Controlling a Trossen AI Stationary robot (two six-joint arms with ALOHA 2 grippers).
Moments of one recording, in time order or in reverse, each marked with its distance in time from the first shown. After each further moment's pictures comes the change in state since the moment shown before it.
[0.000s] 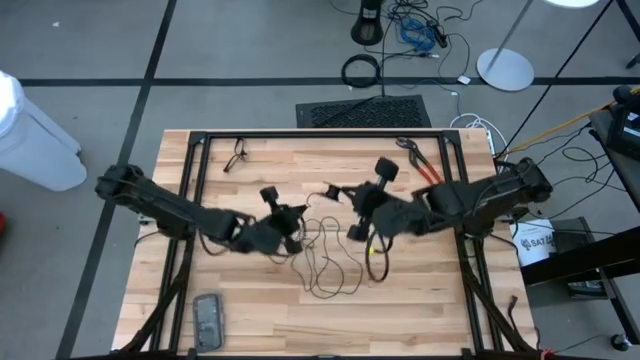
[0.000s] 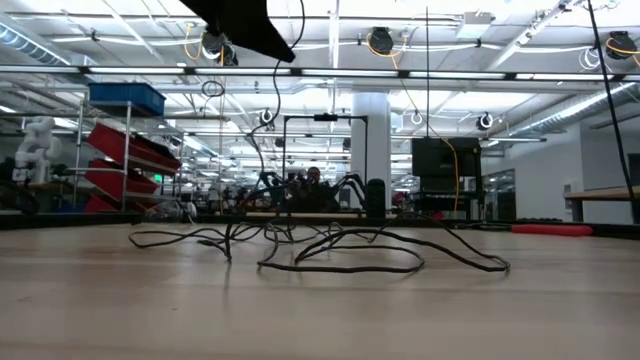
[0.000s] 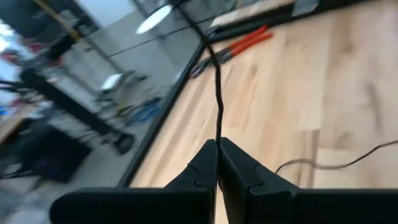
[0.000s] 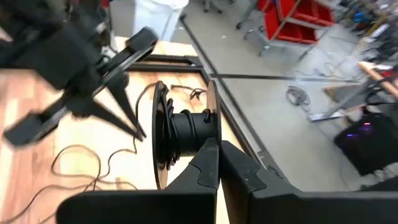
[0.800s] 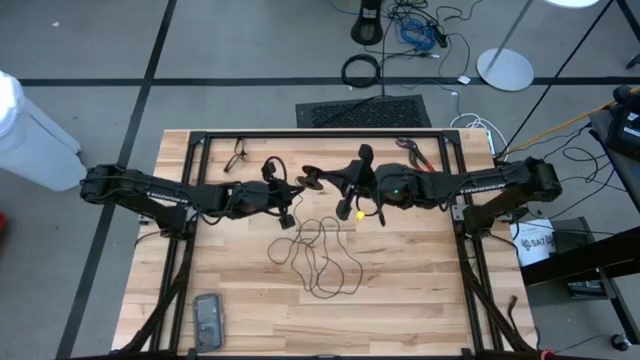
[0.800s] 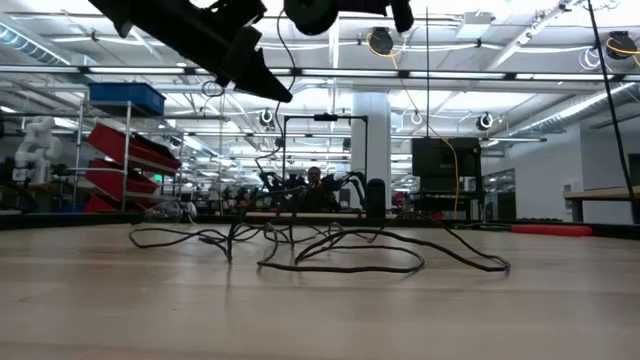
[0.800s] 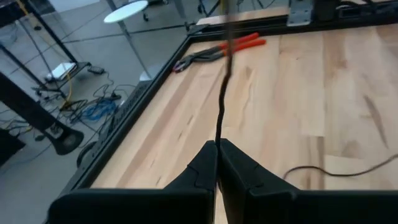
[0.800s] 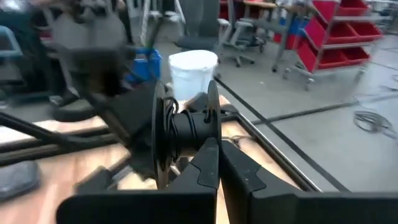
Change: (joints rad) left arm 0.315 -0.136 -0.251 0.274 0.442 0.034; right arm -0.272 -0.101 -0.501 0.865 -0.409 -0.068
